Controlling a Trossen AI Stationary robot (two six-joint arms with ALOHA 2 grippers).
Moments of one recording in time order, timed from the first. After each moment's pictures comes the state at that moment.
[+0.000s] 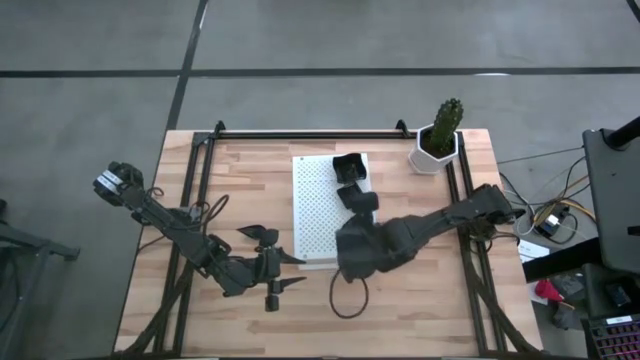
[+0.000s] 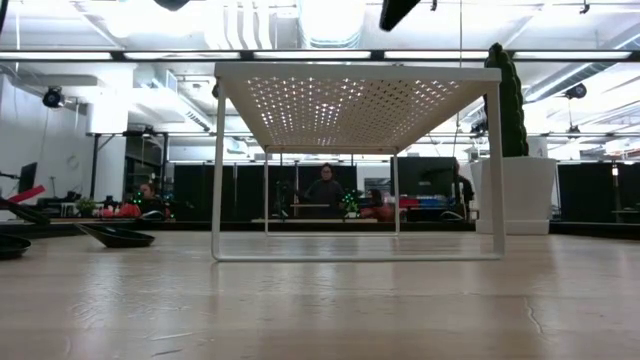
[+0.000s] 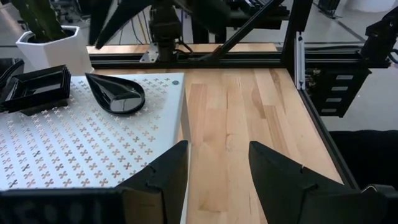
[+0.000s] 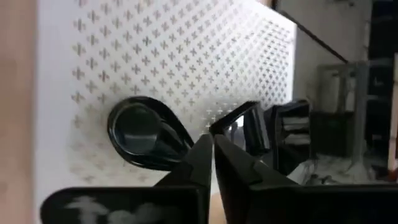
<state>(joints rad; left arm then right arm) -0.62 1.37 0.93 0.05 -0.65 -0.27 0.39 1.92 1.96 -1.44 0.70 0.15</state>
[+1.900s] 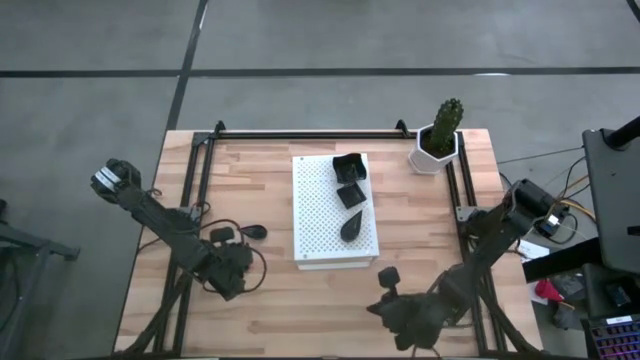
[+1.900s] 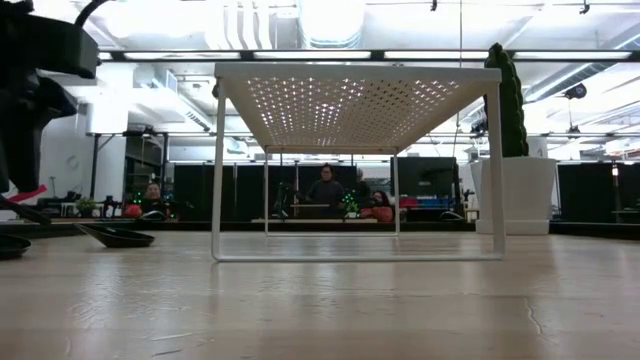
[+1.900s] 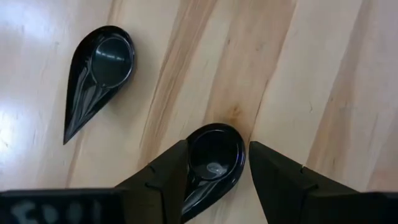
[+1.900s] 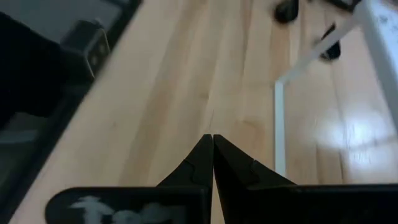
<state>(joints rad) -0.71 1.32 0.80 -0.90 -0.30 -0.98 0.82 1.66 1.13 -0.36 0.58 0.29</state>
